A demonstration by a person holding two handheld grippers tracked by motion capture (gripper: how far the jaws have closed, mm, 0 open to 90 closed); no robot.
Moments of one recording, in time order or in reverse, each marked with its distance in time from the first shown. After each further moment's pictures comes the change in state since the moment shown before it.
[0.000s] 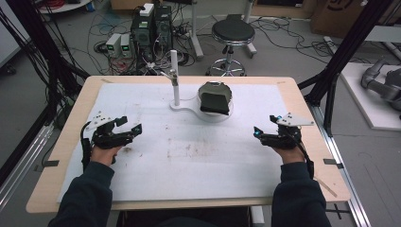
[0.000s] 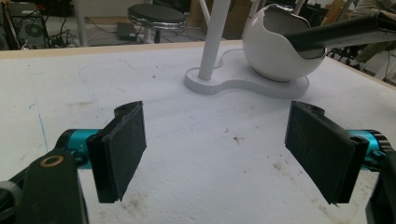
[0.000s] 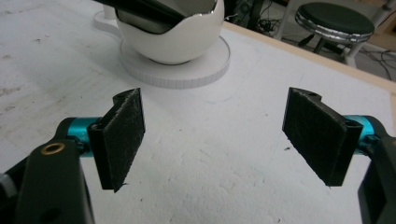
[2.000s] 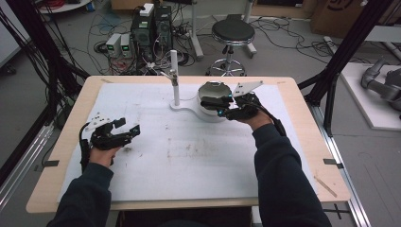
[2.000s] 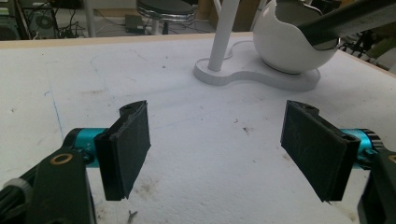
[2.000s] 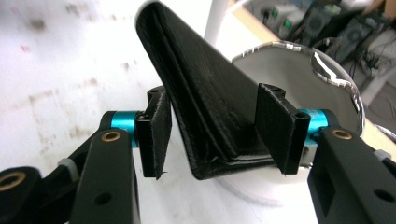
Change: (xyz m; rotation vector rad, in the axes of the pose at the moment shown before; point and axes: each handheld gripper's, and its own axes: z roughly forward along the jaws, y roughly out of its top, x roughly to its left) left arm 0.003 -0.003 -0.004 0.029 0.032 0.000; right arm 0.038 0.107 0.089 0.047 0.355 -0.317
